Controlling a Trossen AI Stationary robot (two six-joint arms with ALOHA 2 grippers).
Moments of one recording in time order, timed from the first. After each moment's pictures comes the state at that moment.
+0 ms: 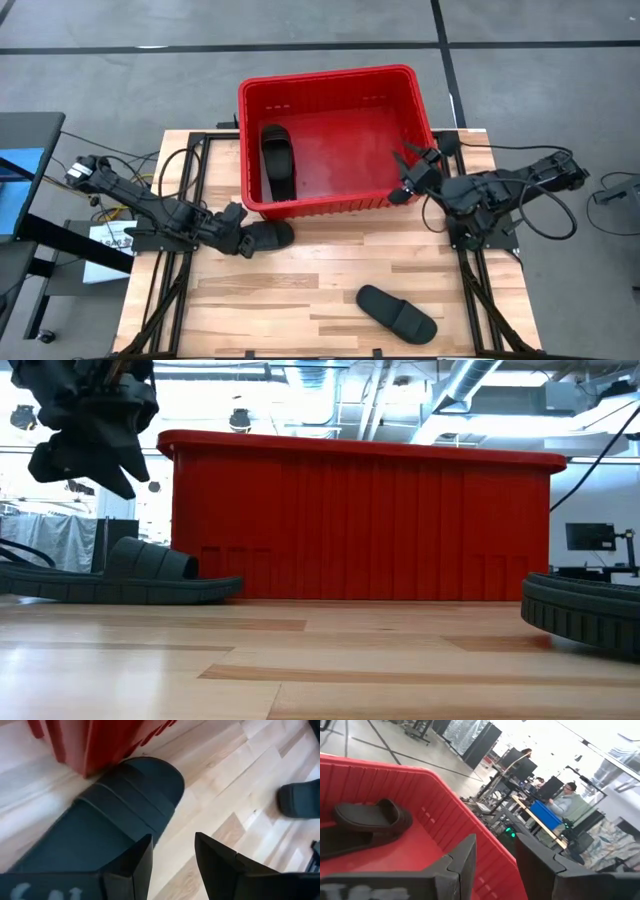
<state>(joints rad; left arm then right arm) -0.40 1.01 0.66 -0.64 -0.36 -1.33 0.36 1.08 1.18 -0.37 1.28 -0.43</state>
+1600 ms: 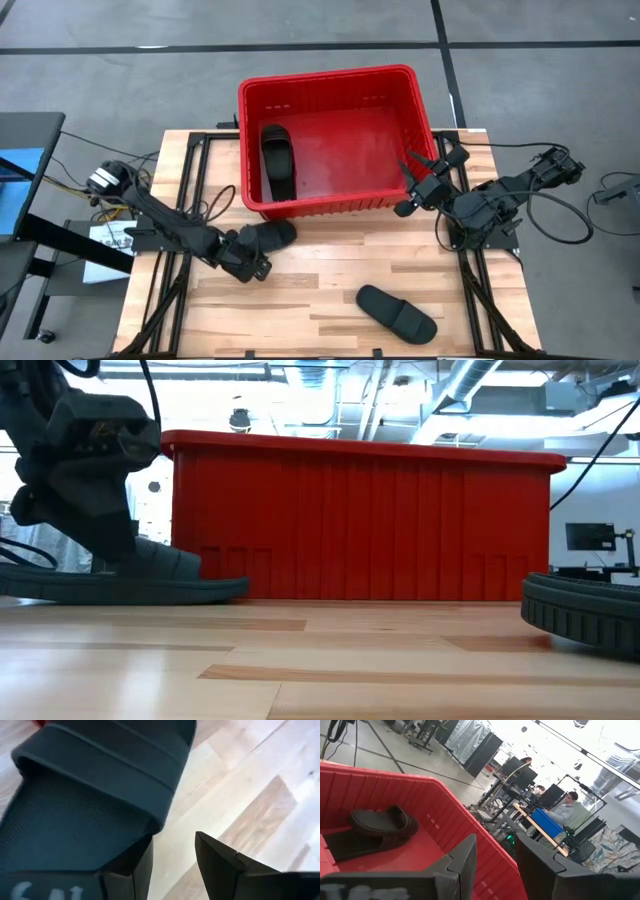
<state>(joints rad) -0.52 1.37 0.66 -0.45 -0.39 -1.38 0.51 1.08 1.18 -0.36 1.39 -0.43</state>
